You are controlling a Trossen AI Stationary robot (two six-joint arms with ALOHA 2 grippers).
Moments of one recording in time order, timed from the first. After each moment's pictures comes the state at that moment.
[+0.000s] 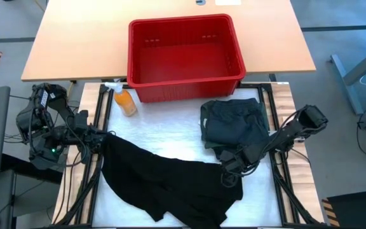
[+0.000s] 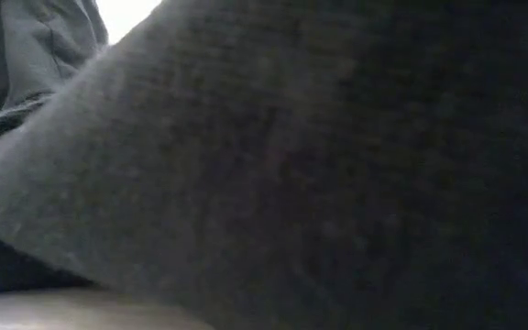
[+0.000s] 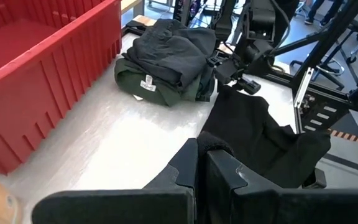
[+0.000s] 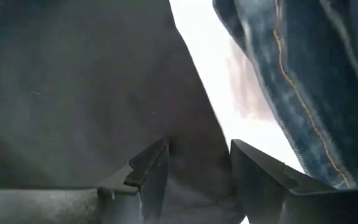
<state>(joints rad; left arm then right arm) -1.12 0.94 1.40 -1.48 -1.06 -1.23 0.46 1.54 0.83 -0.74 0.10 0.91</state>
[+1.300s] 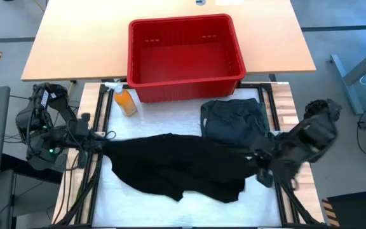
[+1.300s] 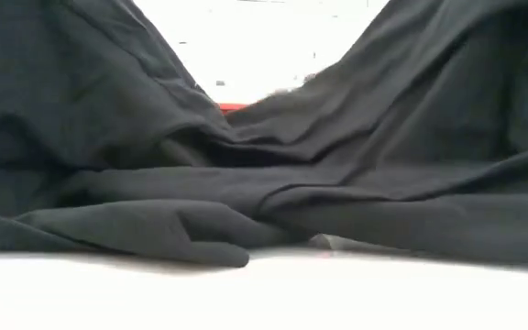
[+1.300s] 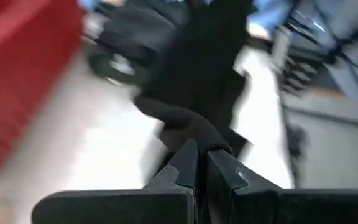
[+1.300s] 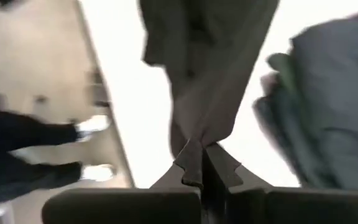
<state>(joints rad) -1.14 0.94 1.40 -1.42 -0.95 -1.10 0.78 1.41 1.89 -1.55 0.35 1.11</state>
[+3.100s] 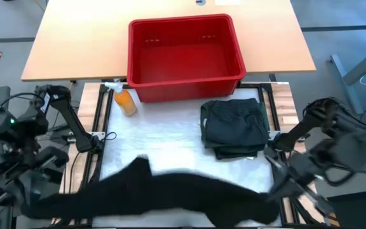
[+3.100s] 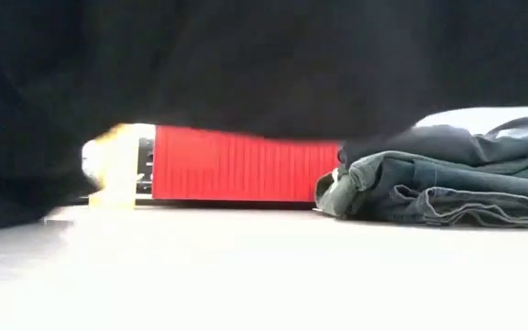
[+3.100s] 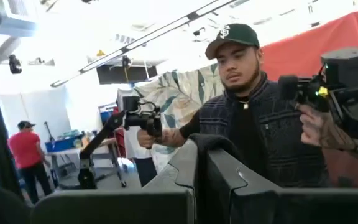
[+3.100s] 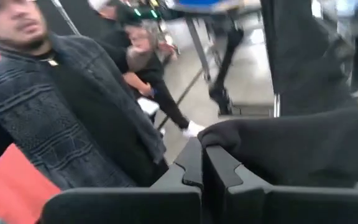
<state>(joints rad) -1.25 0.99 1.40 -0.01 -0.27 0.31 0.95 1.42 2.07 -0.82 0.33 0.45</state>
